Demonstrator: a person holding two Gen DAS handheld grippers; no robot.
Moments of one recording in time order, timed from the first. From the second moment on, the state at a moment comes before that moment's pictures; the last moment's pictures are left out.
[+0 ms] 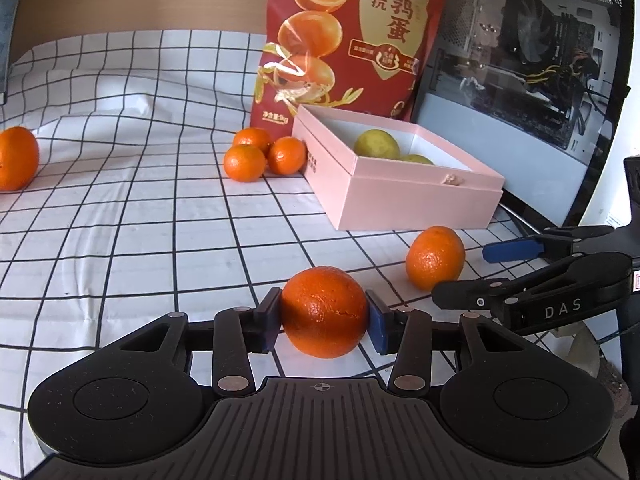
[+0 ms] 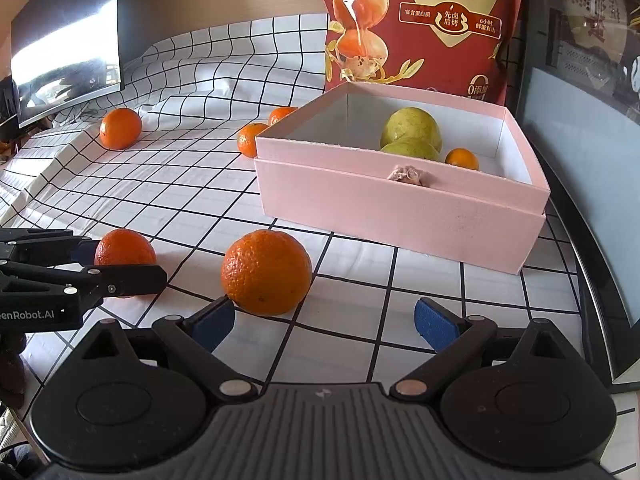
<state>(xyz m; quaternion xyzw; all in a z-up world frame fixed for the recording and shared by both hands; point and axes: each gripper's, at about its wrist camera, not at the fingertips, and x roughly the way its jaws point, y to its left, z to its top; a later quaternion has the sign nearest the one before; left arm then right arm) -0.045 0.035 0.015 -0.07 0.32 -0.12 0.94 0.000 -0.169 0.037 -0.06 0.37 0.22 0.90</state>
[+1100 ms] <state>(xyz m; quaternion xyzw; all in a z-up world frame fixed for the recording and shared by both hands) -0.040 0.023 0.017 -0.03 0.33 -0.12 0.93 -0.019 -0.199 0.049 -0.08 0.38 0.18 0.90</state>
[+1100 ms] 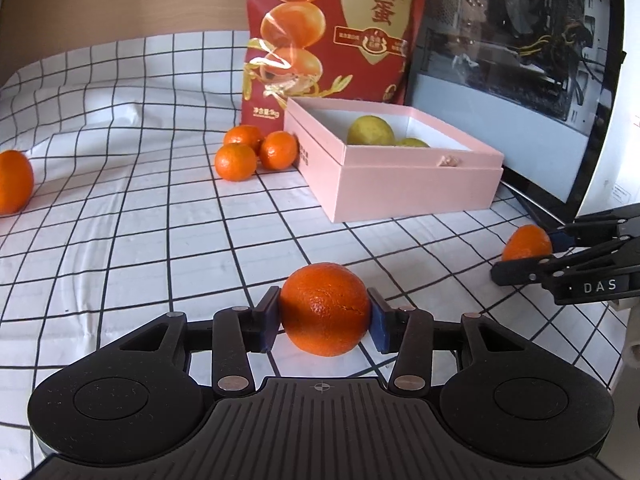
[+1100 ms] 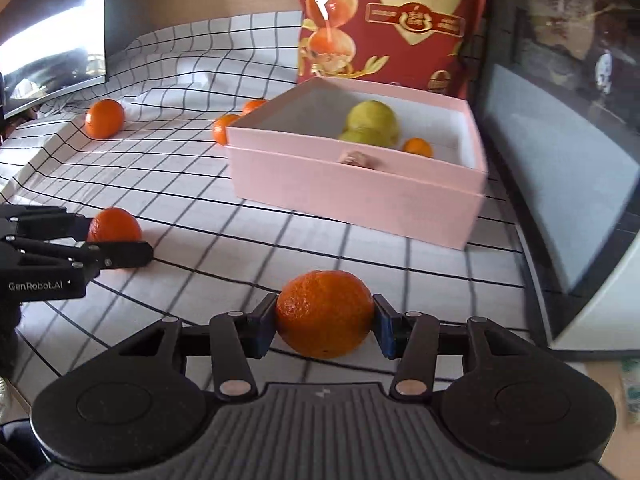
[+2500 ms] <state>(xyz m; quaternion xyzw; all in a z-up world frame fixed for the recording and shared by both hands) 0.108 -0.012 0.049 -0.11 0.24 -0.17 0.95 0.090 -0.181 0.203 -0.05 0.29 0.06 0.95</state>
